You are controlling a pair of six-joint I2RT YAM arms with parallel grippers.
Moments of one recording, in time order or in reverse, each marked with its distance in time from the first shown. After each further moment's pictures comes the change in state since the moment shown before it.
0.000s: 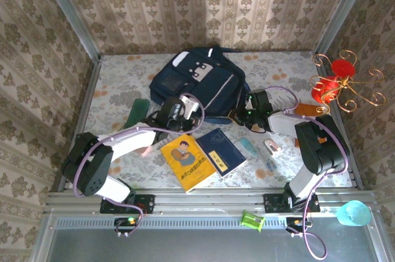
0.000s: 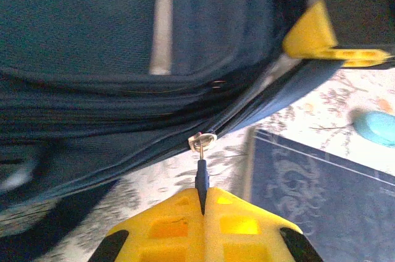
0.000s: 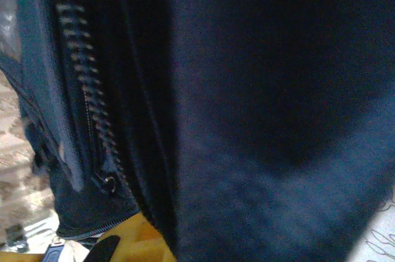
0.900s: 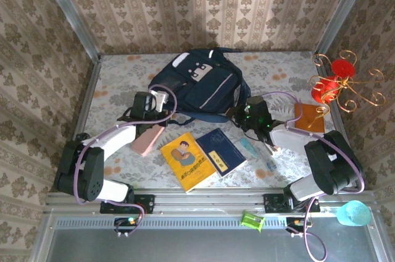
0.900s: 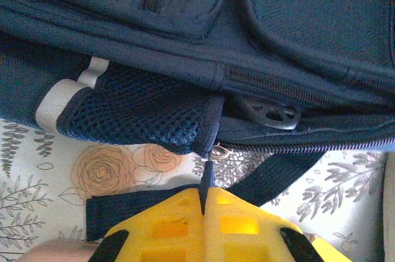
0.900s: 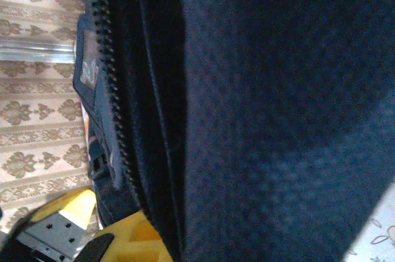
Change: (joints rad) left arm 0.320 -0.071 -0.060 -0.062 0.035 0.021; right arm 0.153 -0.179 -0.140 0.192 0.214 0.183
